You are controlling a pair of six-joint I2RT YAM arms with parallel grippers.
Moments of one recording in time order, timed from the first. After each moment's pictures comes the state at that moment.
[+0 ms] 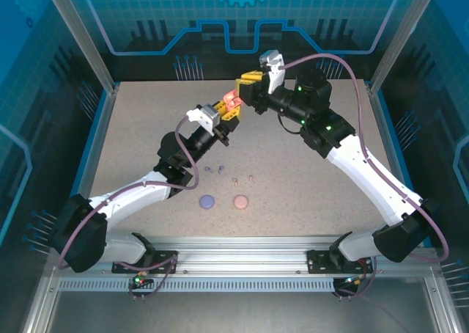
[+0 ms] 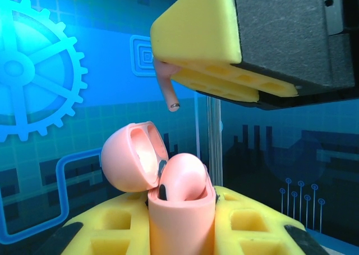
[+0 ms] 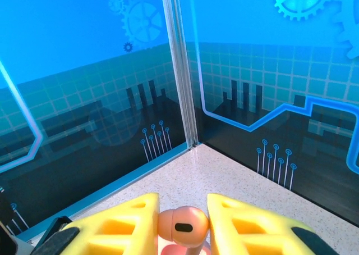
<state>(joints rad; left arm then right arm) -0.61 1.32 0.78 0.91 0.11 0.01 0.59 1.40 1.50 -0.13 -0.29 0.12</state>
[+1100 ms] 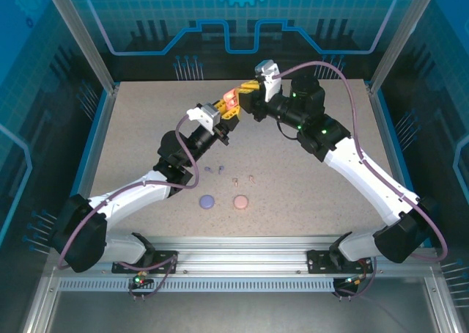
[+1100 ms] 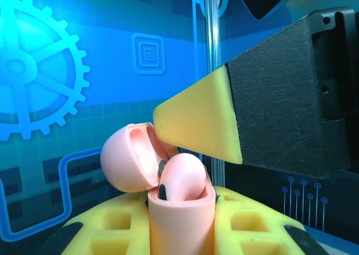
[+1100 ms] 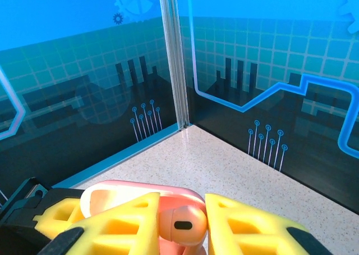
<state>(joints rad) -0.61 1.32 0.80 0.89 0.10 0.02 0.60 1.39 1.42 -0.12 -0.27 0.06</state>
